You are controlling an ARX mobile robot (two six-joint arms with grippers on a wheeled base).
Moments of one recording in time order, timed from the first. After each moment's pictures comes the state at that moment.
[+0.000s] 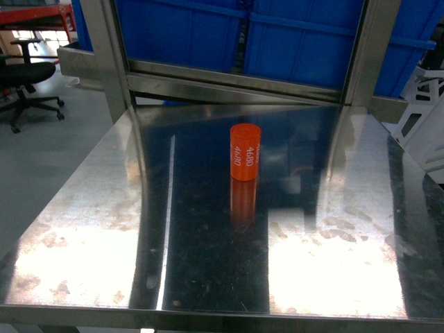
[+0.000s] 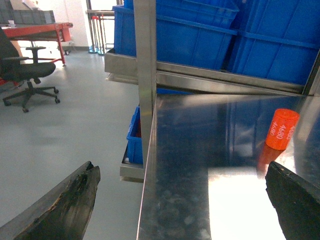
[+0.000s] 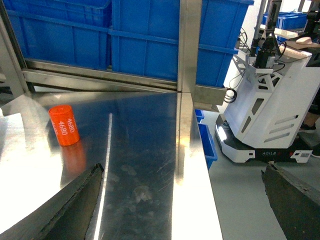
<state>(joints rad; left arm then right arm) 0.00 0.01 0.01 0.00 0.00 0.00 0.00 0.00 0.01 -0.01 0.00 0.00</state>
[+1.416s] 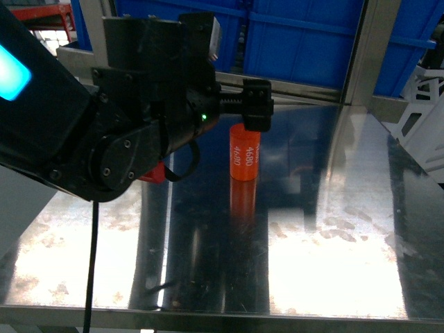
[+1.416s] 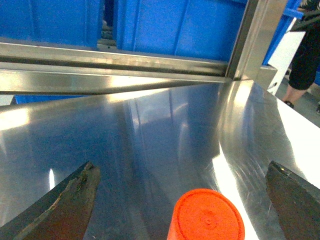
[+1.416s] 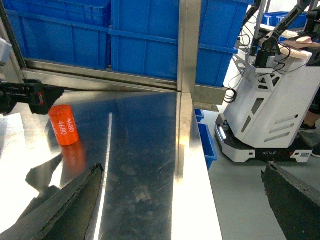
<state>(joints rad) -0.42 2.21 1.23 0.88 -0.06 -0.08 0.00 0.00 0.01 -0.01 0.00 0.00</state>
